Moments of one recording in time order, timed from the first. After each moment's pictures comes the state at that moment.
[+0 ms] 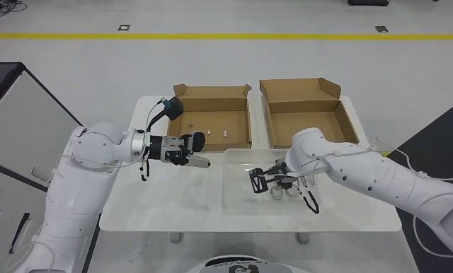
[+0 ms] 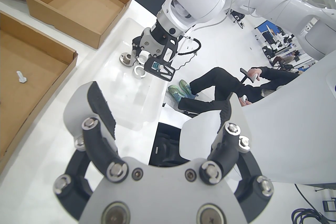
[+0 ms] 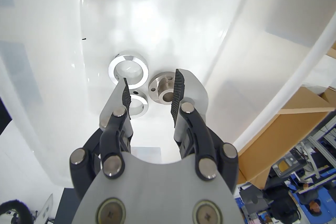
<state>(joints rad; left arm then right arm) 1.23 -1.02 -1.35 -1.78 -0.14 -0.49 -1.33 -0.57 -0.80 0.17 -1.73 -0.79 -0.74 1.08</state>
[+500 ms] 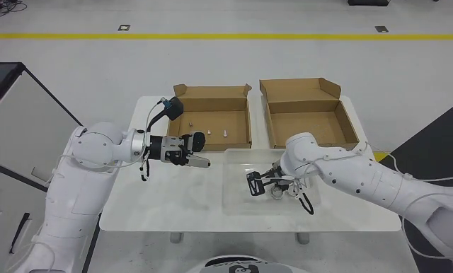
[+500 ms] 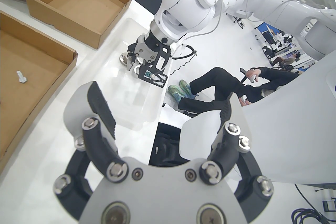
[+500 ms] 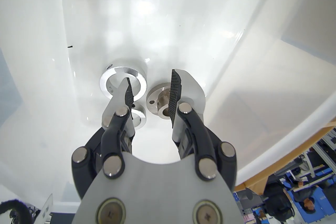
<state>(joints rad) 1.23 -1.02 -1.35 -1.78 -0.14 -0.49 -1.33 -0.61 -0.86 0.17 -1.66 -0.86 -0.75 1.07</state>
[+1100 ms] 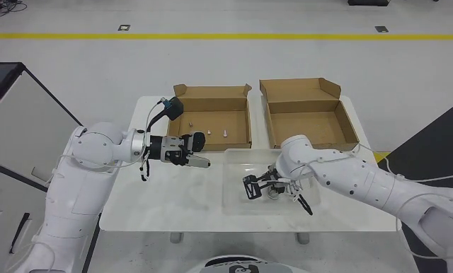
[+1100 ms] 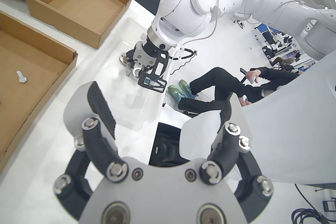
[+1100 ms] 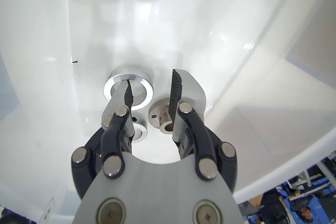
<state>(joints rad) 1.23 -1.02 -1.35 -1.78 -0.14 -0.49 -1.33 -0.63 -0.89 0.17 -1.63 -0.88 -0.78 1.04</state>
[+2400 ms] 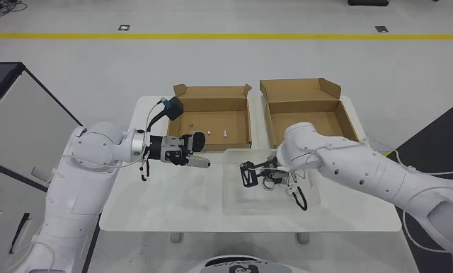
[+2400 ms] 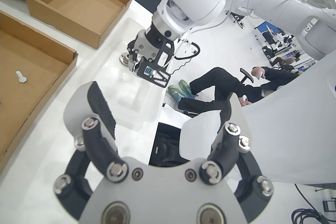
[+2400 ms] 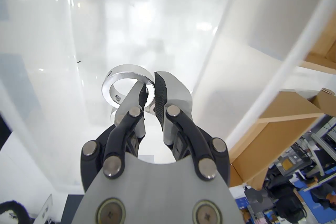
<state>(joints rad) 1.23 -1.02 -1.35 -1.78 -0.14 -0.49 -1.33 -0.53 -0.85 0.22 -1.72 -0.66 -0.68 1.14</state>
